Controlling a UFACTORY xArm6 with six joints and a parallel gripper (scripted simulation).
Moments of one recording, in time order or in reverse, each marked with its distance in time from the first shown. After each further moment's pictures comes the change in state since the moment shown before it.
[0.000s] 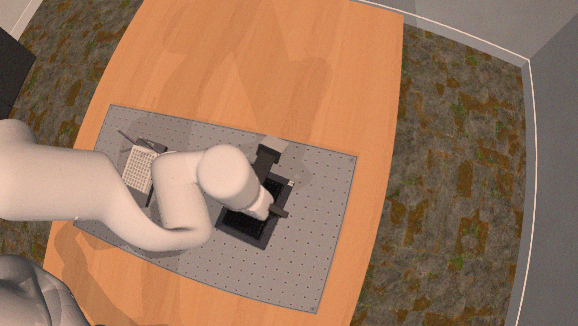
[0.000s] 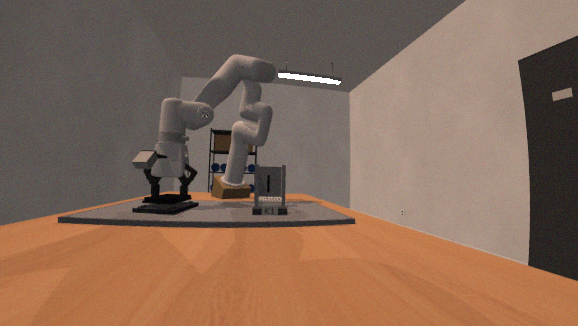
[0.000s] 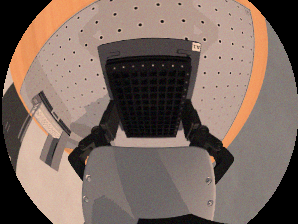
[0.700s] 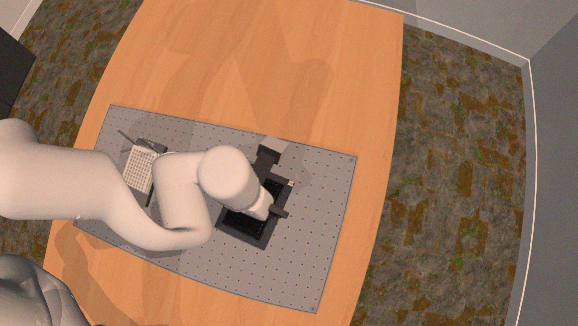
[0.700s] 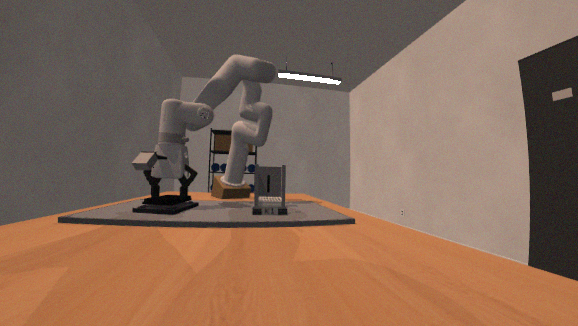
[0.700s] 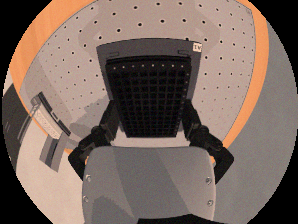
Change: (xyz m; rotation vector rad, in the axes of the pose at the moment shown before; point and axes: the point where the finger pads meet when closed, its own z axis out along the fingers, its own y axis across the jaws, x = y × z) arm 0.000 0.000 0.003 0.000 0.000 0.000
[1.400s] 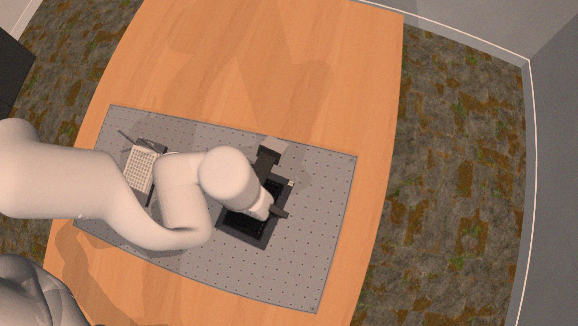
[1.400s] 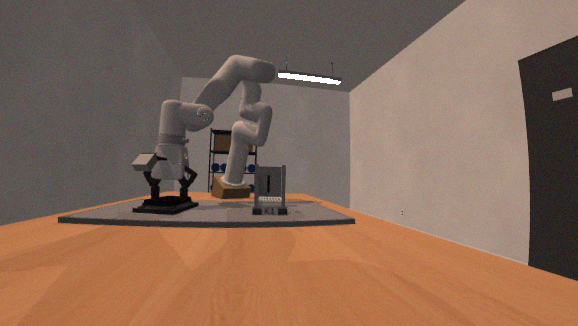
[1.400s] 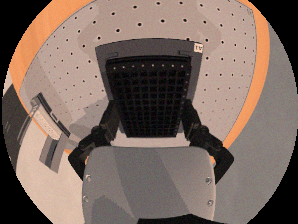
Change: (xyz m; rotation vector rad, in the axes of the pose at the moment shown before) arm 0.000 0.000 0.003 0.000 0.000 0.000
